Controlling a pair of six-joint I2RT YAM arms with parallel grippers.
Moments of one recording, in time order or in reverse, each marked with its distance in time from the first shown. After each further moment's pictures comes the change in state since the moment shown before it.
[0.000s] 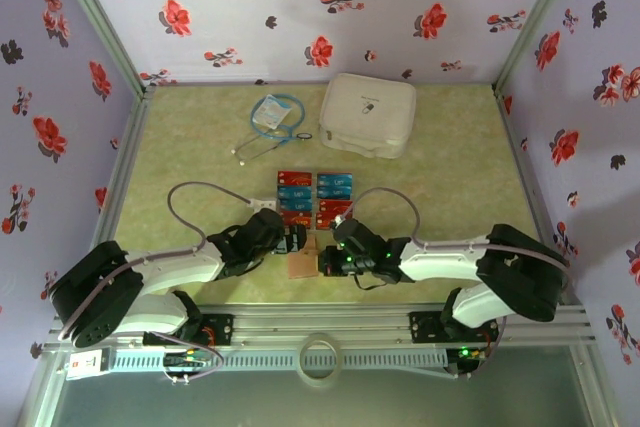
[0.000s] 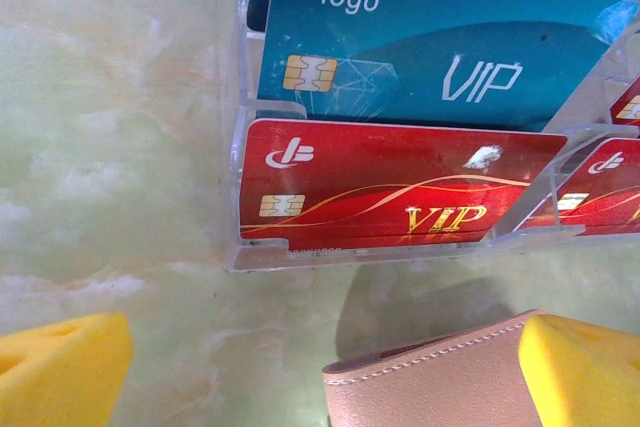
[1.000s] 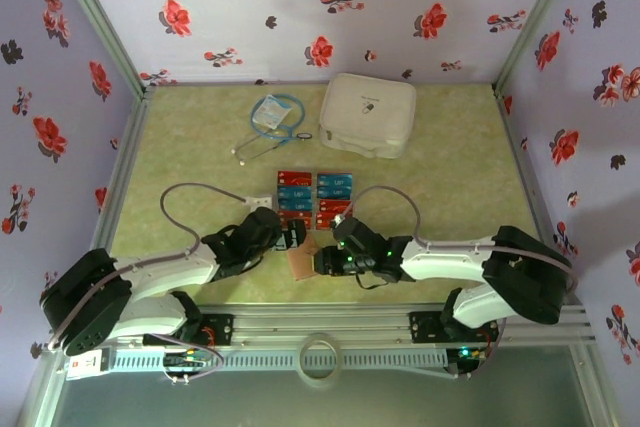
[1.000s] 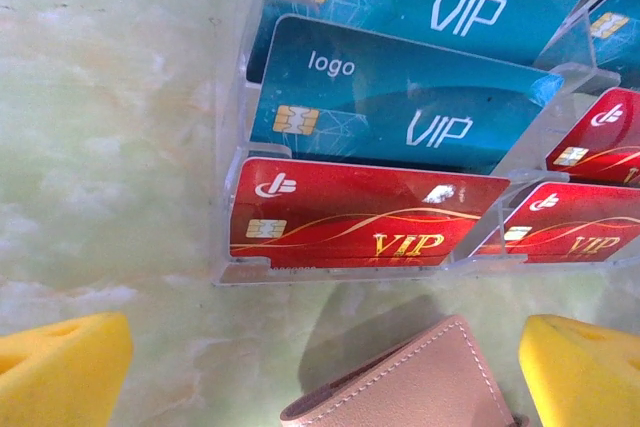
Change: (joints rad) left arm 0.000 -0.056 0.001 -0.006 -0.006 -0.047; right arm 0.000 -0.012 0.016 -0.068 0.008 -0.040
